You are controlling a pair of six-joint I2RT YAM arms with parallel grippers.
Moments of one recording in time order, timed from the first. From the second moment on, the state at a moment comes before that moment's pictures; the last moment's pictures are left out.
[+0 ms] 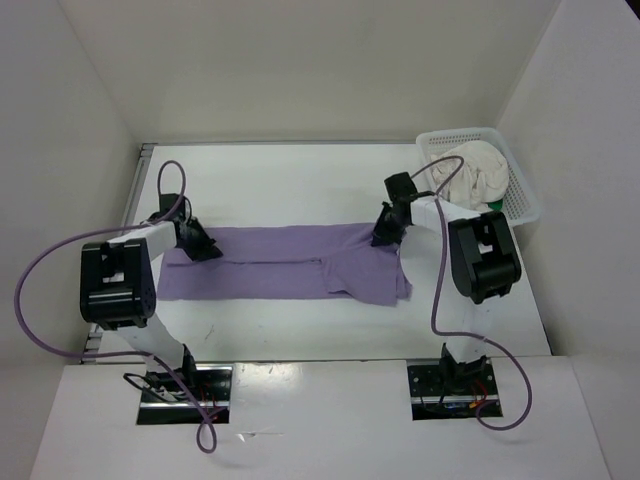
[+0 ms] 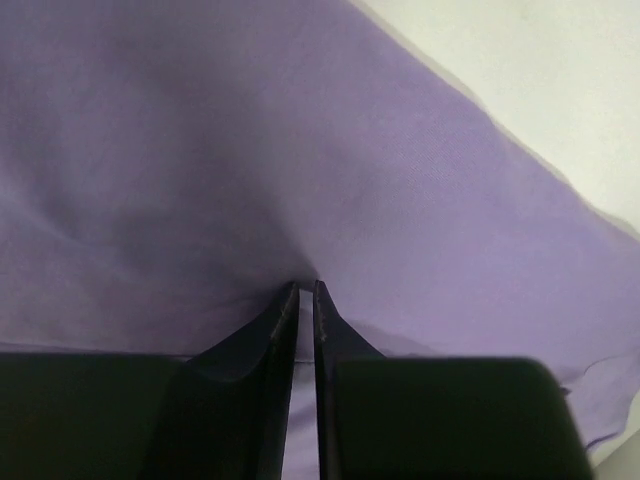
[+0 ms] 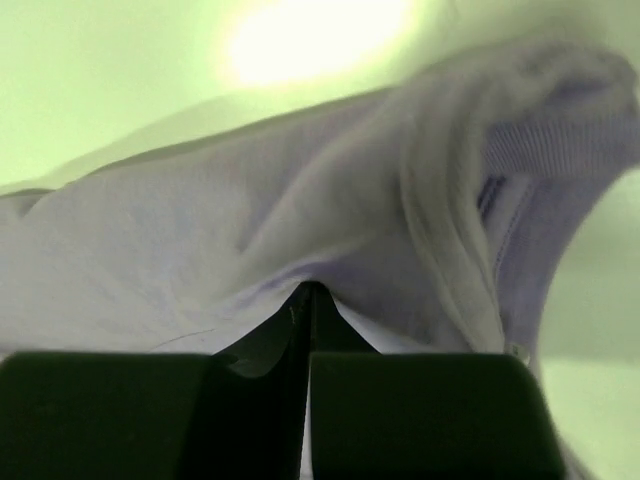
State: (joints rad) left arm 0.13 1.70 0.93 -0.33 0.23 -0.59; right arm 0.26 1.86 1.16 -0.46 -0.12 0.71
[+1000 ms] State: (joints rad) left arm 0.02 1.43 0.98 -0.46 0.27 -0.57; right arm 0.30 2.73 2.97 -0.84 -0.23 0.69
